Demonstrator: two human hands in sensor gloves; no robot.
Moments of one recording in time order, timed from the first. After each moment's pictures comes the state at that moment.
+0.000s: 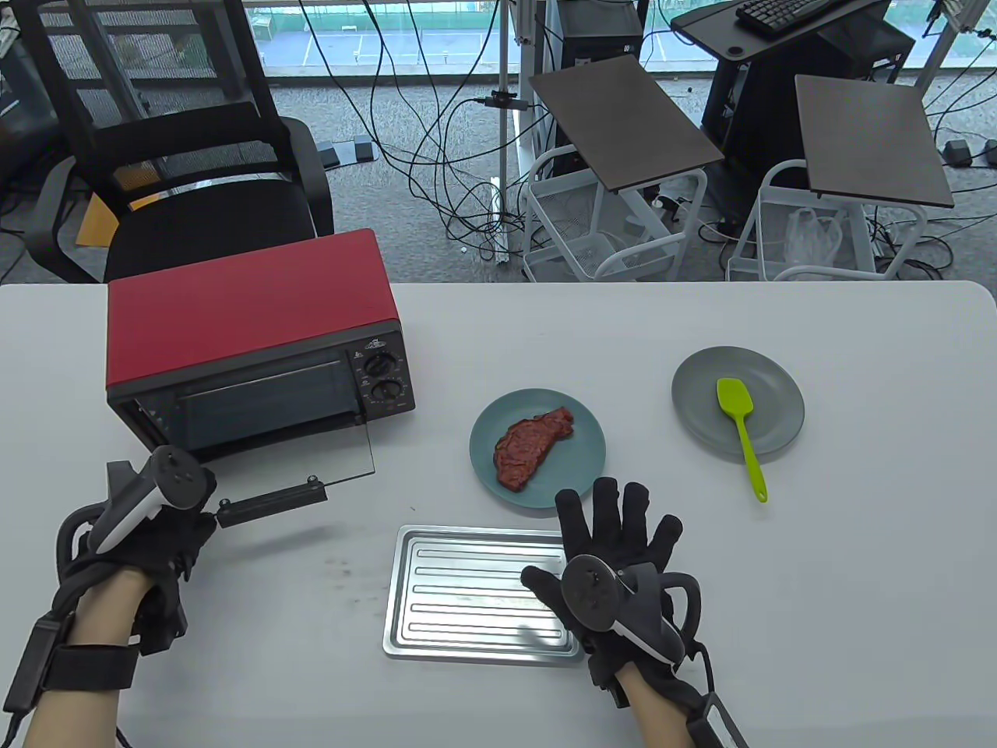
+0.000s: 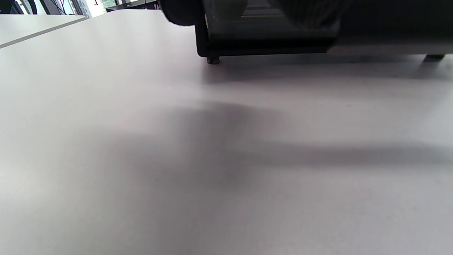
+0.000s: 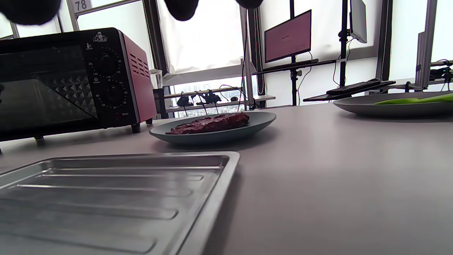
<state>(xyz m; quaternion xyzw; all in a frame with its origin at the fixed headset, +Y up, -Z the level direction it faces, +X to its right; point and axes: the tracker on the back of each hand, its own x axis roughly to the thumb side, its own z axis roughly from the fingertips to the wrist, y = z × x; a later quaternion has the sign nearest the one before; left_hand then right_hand) -0.387 -0.695 -0.323 -0.20 0.16 0.03 0.97 0.104 -0.715 -0.257 0.09 -0.04 0.99 0.08</state>
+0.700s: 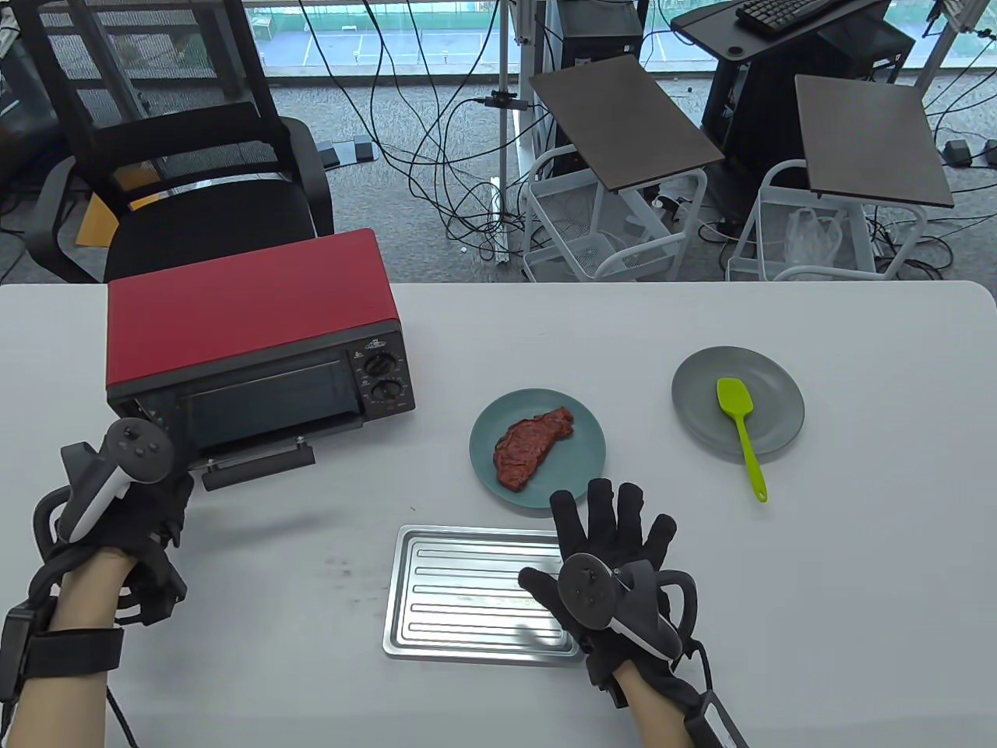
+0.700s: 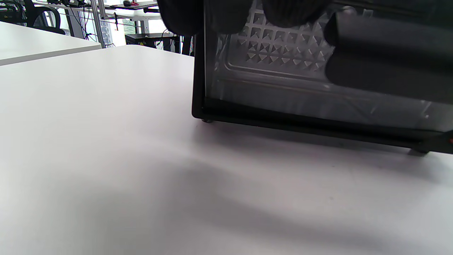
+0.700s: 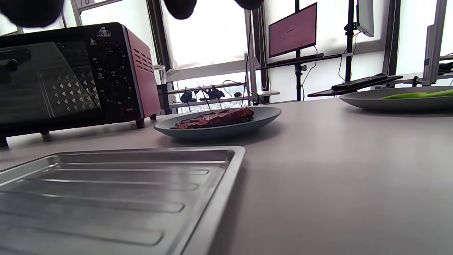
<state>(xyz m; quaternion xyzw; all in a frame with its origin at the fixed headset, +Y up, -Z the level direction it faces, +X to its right) -0.401 -0.658 -0.329 -0.11 0.19 0.09 0.97 0.101 -0.716 -0.258 0.10 -0.03 0.99 0.08</state>
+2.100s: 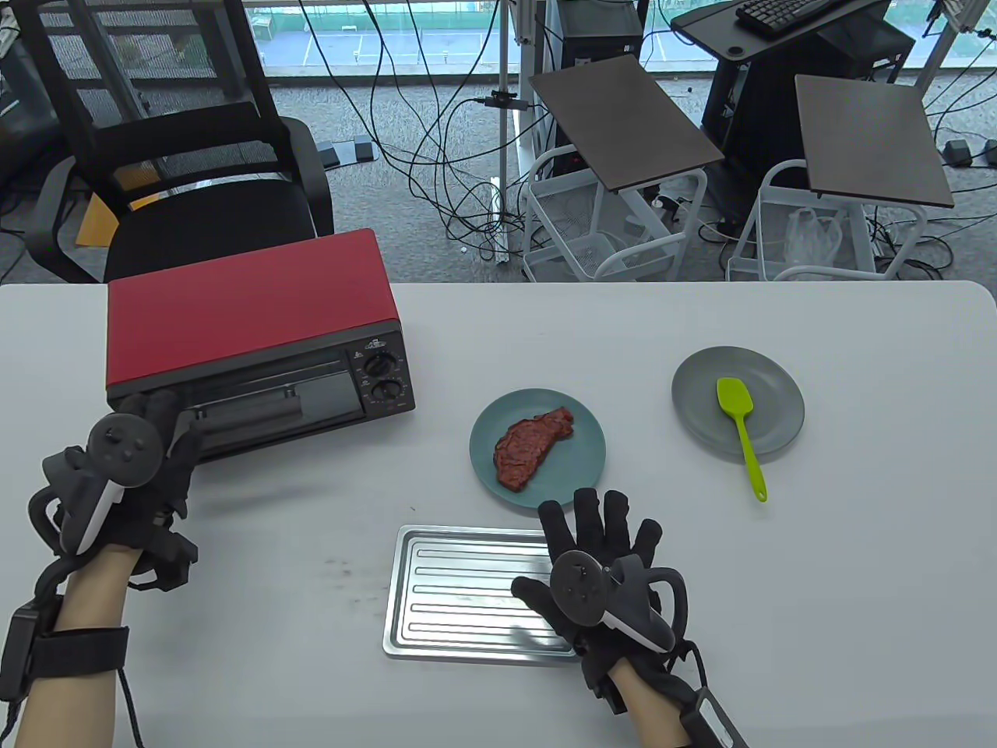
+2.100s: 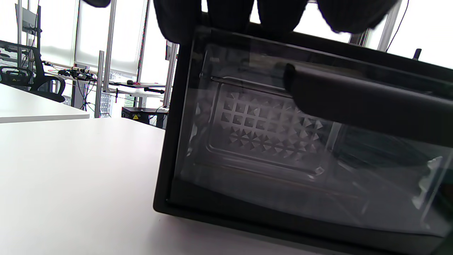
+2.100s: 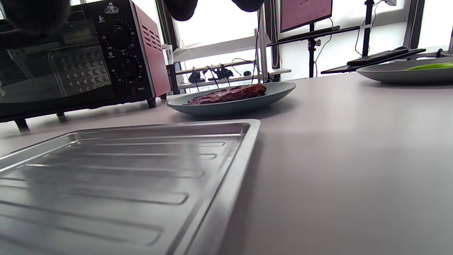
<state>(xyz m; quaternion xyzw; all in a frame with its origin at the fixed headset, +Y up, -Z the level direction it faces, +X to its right) -0.397 -0.640 -0.327 0.08 0.19 0.10 0.97 0.094 -0.723 -0.261 0.12 0.02 0.99 0.08</state>
